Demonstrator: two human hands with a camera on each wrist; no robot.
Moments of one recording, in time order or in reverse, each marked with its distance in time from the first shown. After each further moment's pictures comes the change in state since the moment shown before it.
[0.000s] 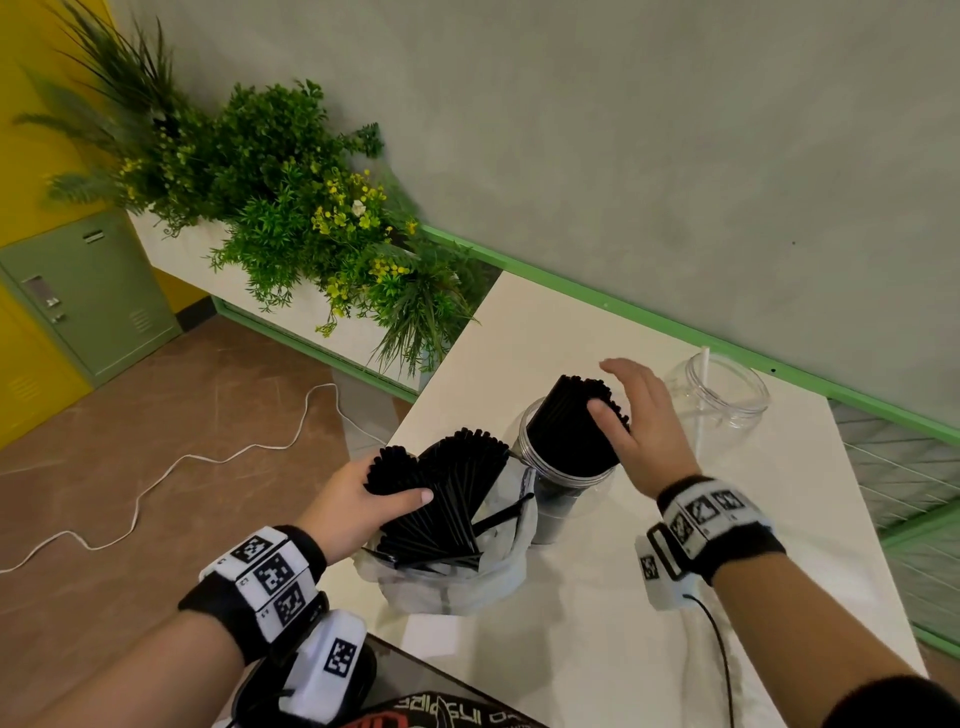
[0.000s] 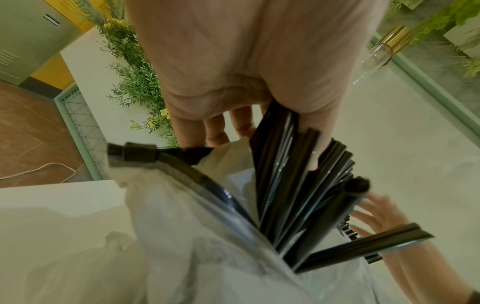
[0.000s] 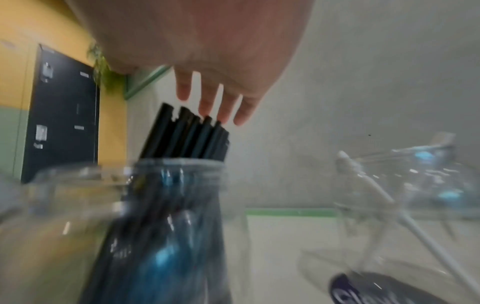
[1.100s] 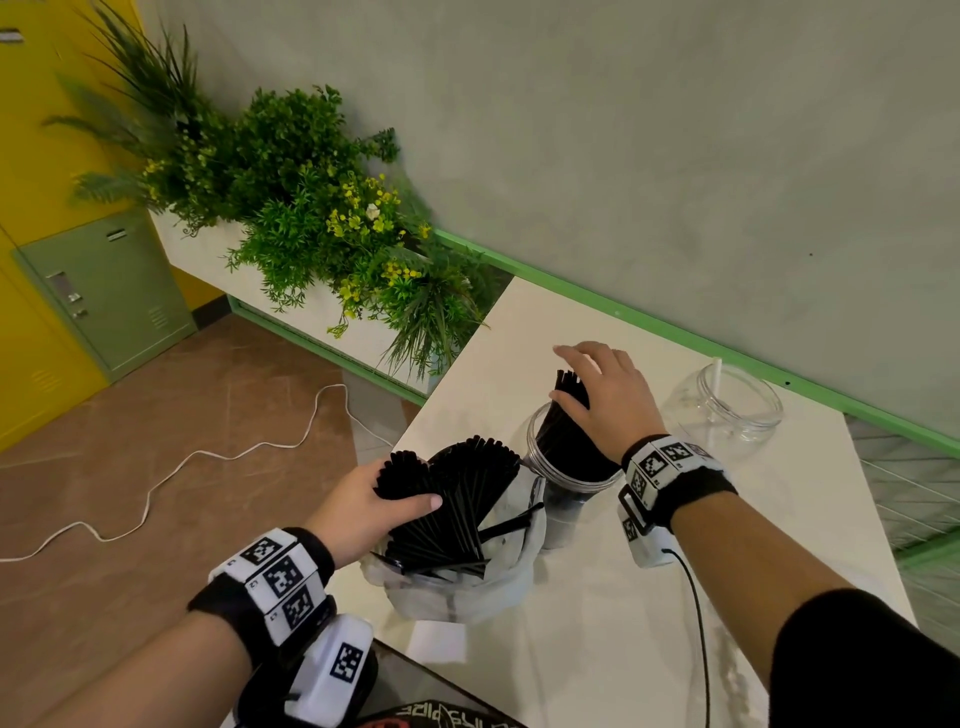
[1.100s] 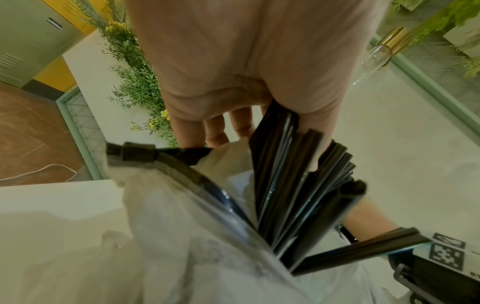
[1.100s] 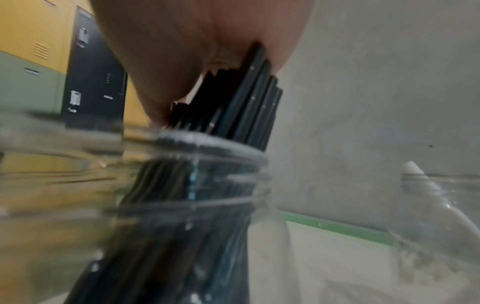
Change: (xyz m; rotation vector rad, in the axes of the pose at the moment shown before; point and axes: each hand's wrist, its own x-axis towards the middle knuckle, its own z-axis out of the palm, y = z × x) left_hand 0.000 0.000 0.003 -0.005 -0.001 0.001; right_hand 0.054 -0.005 0.026 -0.424 -0.135 -0.139
